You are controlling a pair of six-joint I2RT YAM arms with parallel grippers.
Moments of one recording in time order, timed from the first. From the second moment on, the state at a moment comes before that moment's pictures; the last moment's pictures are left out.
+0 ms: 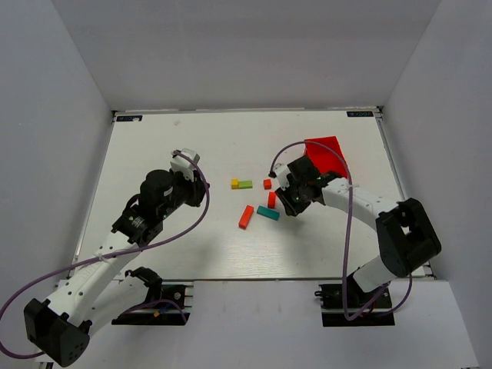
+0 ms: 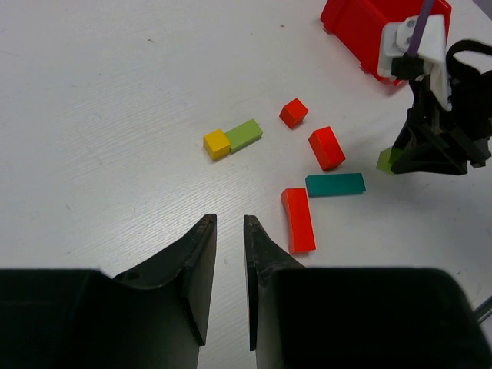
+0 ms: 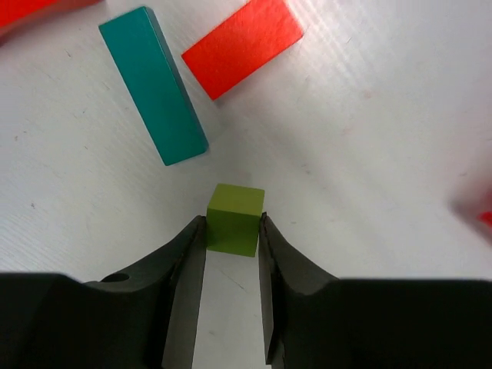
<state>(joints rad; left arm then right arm) -0.53 0.84 0.73 -0.22 0.04 -0.14 0.58 1.53 0.94 -0.52 -0.16 -0.22</state>
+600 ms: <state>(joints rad) -0.53 0.86 0.73 -0.22 0.04 -0.13 0.58 1.60 1.22 -0.51 -0.37 -0.88</state>
